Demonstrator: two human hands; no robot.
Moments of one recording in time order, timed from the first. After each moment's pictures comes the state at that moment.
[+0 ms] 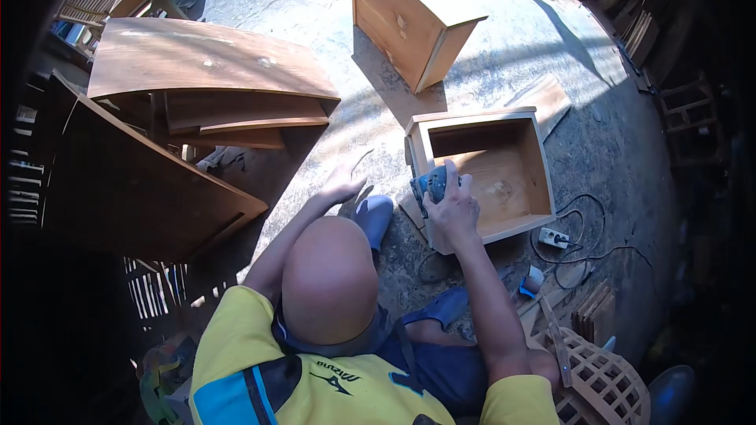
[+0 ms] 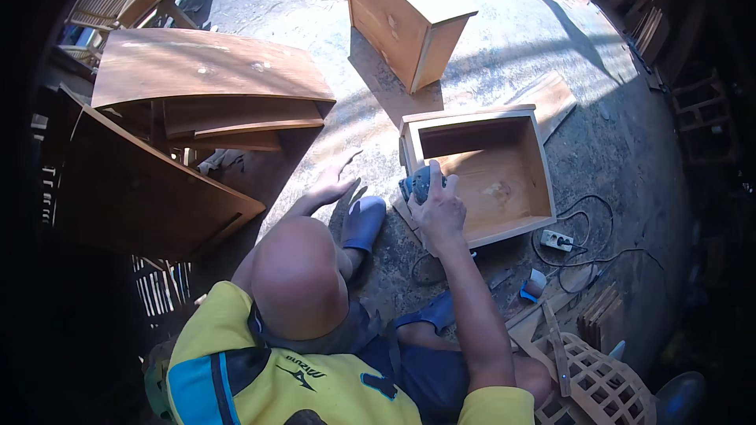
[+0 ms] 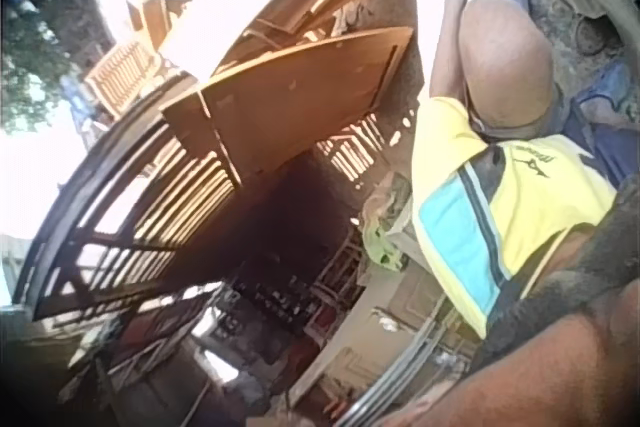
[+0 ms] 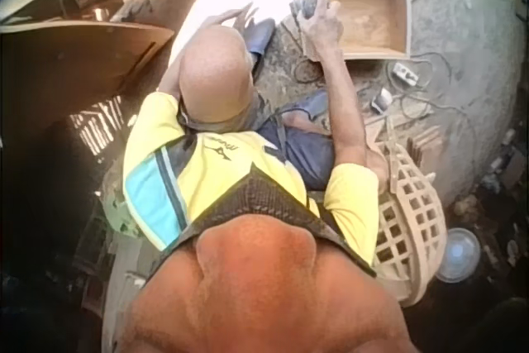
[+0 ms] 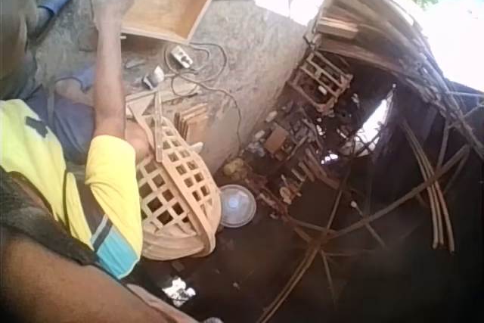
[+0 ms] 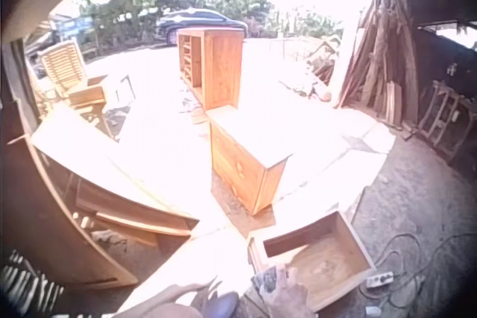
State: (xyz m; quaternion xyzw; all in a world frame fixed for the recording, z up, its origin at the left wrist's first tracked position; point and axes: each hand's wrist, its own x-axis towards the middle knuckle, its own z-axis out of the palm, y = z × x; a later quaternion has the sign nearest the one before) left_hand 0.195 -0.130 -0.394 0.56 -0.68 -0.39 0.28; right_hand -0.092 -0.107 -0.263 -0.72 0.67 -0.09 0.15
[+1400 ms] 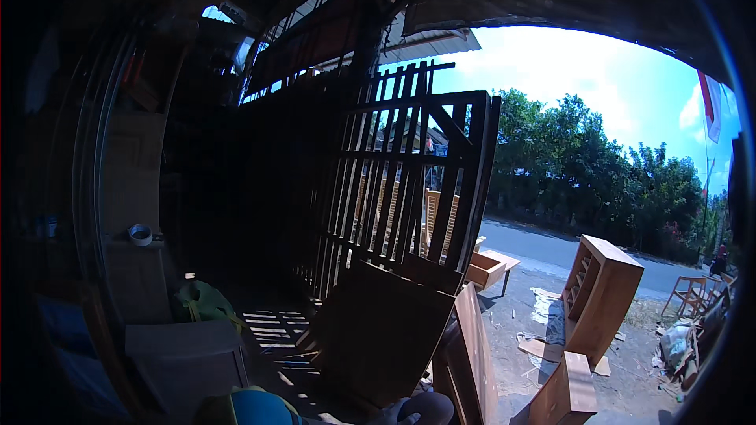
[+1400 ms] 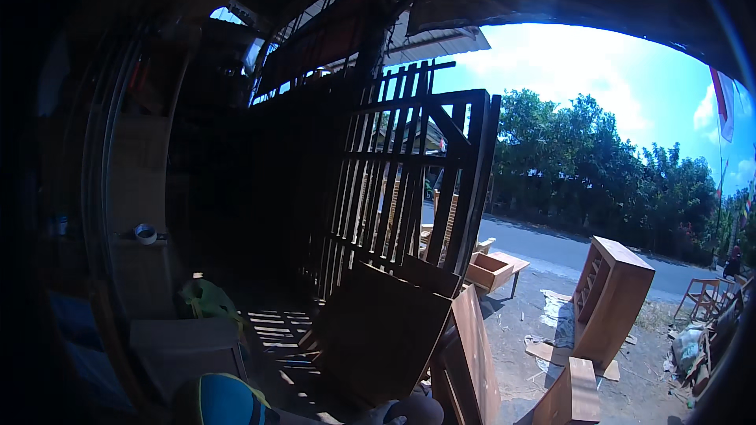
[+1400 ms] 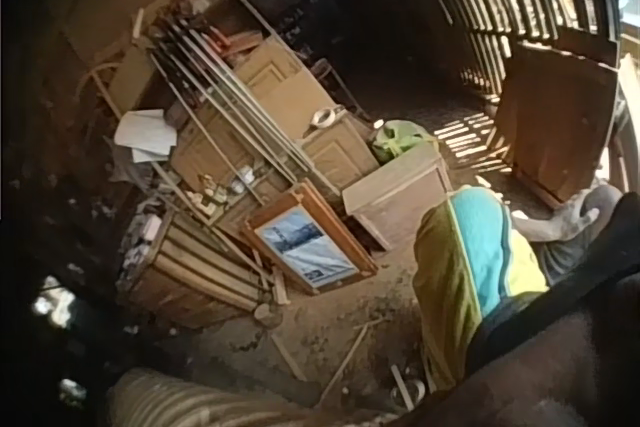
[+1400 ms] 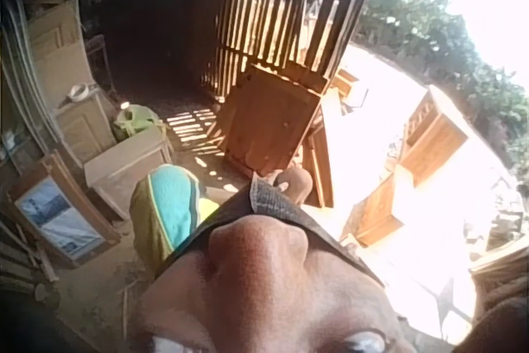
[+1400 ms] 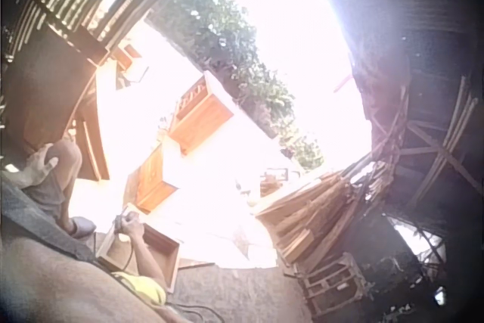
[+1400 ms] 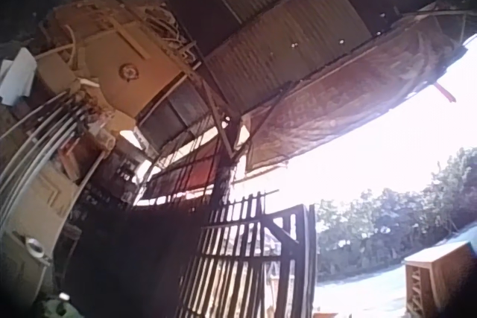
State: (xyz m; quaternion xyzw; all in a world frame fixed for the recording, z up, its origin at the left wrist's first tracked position) left_hand 0.159 0.151 -0.173 0.79 -0.31 0.04 0.53; right_hand -0.152 -0.213 -0.323 -0.90 0.41 -0.06 0.16
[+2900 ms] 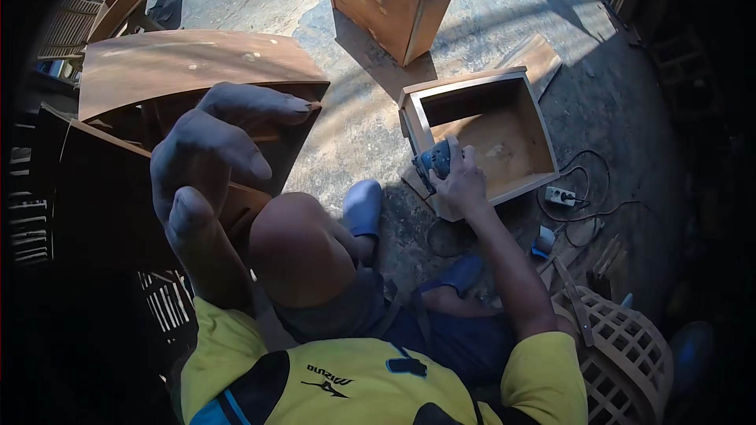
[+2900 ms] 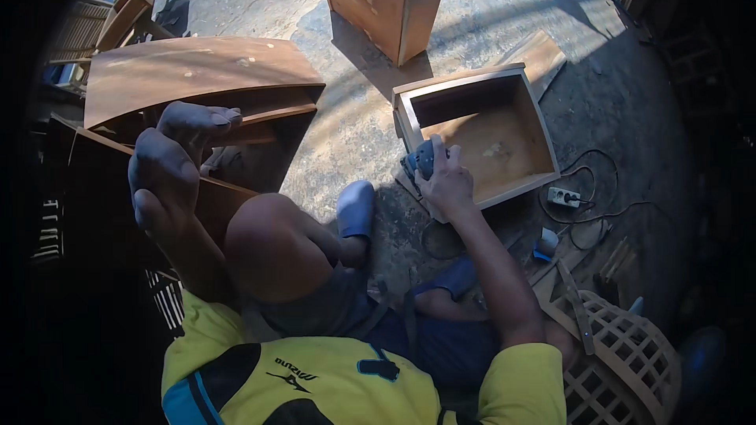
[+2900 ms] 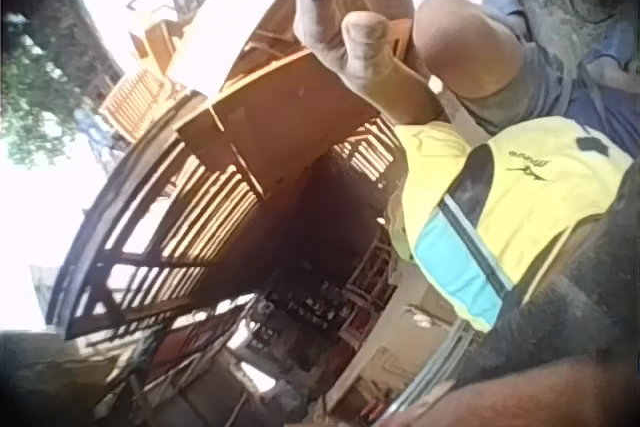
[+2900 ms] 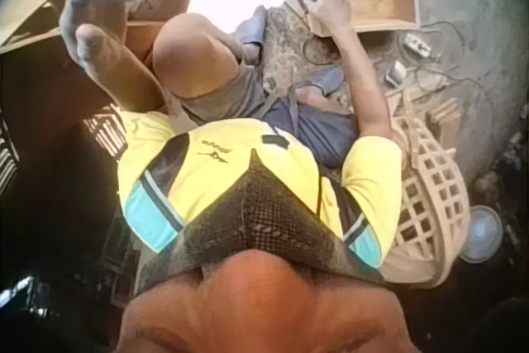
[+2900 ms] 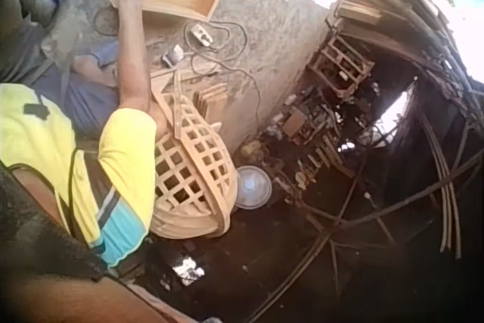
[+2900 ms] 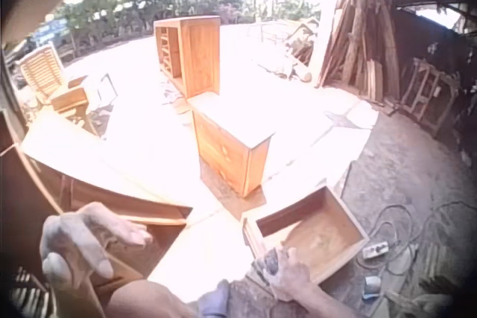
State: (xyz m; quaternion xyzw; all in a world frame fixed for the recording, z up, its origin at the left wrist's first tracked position) left_hand 0.263 -0.081 -0.022 0.20 -0.74 -0.42 0.49; right_hand -0.106 -0.093 -0.269 -0.75 0.63 -0.12 0.15
